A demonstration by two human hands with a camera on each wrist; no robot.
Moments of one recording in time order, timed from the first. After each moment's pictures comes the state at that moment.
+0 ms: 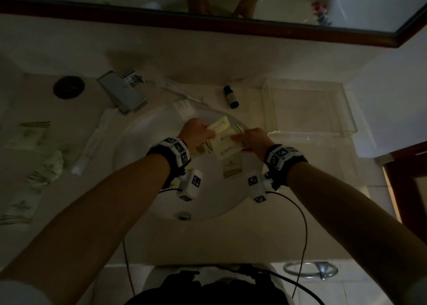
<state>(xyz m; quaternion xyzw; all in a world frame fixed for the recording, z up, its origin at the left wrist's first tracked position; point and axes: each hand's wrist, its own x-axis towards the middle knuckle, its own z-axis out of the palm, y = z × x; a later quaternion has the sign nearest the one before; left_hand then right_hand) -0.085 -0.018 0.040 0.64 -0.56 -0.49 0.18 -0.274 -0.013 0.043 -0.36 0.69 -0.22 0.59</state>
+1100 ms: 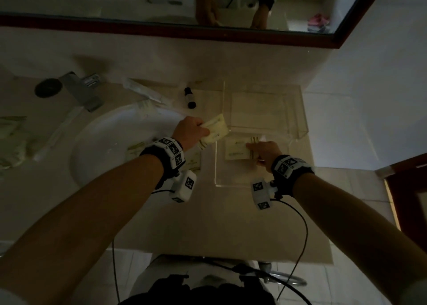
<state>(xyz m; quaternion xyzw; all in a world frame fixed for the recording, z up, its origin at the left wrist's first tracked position) -0.239 0.003 0.065 0.69 -0.58 -0.38 0.21 -0.465 0.012 0.041 -0.29 0.72 -0.23 0.58</state>
